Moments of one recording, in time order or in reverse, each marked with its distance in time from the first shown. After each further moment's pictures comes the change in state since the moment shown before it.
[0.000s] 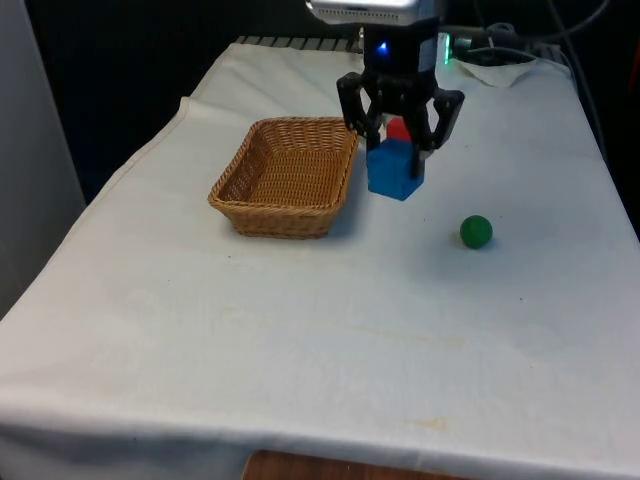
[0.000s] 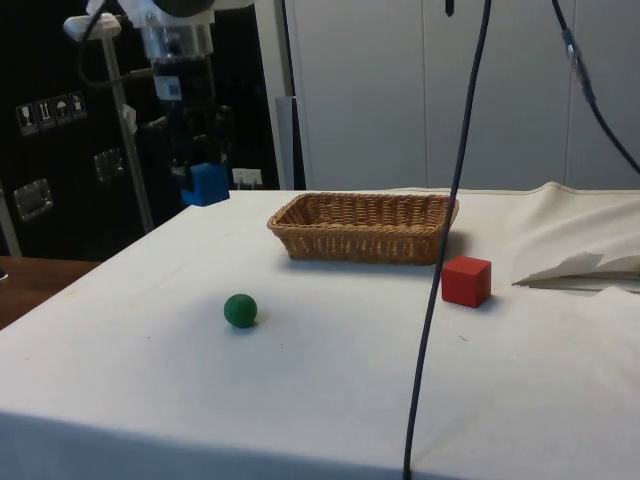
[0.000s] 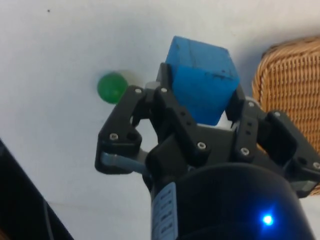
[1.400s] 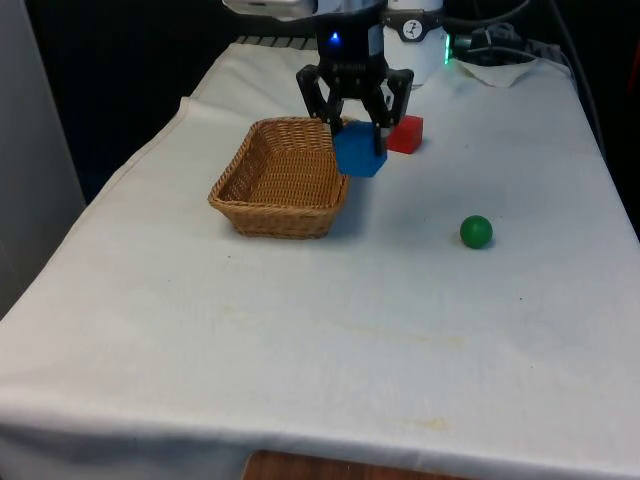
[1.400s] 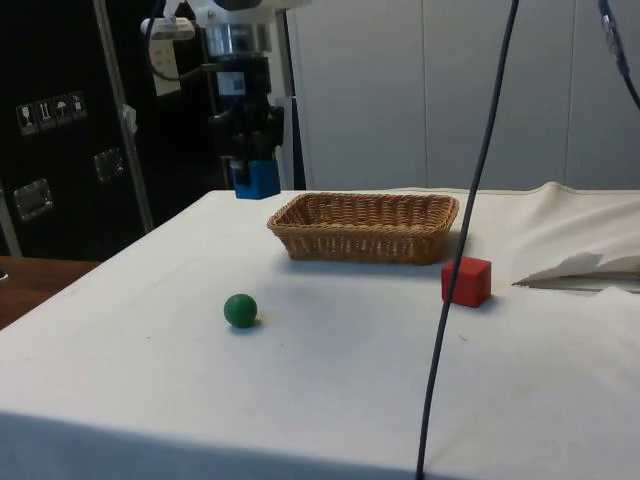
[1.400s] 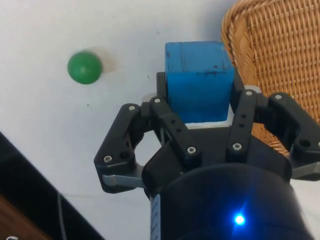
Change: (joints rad) arm 0.000 -0.136 -0.084 -0.244 0.093 0.071 -0.294
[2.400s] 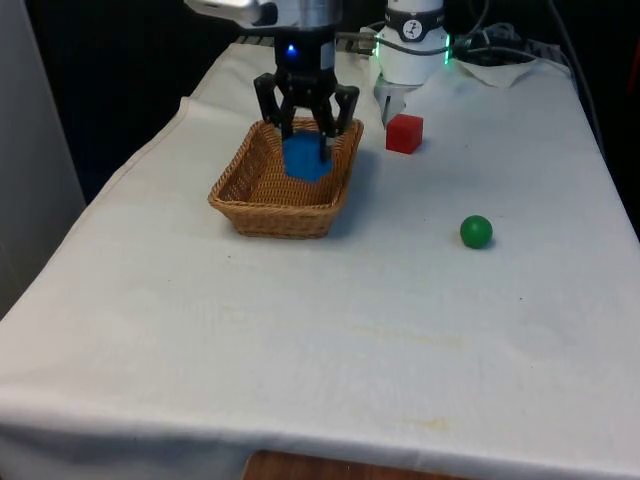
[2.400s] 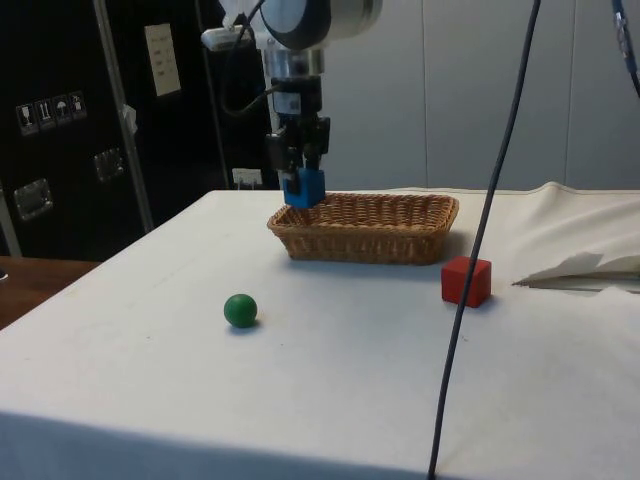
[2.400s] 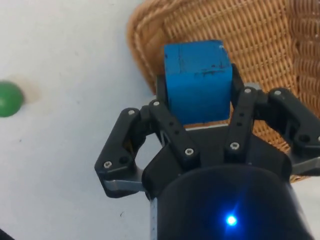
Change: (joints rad) arm -0.007 -0.054 -0.079 -0.228 -0.062 0.250 -0.082
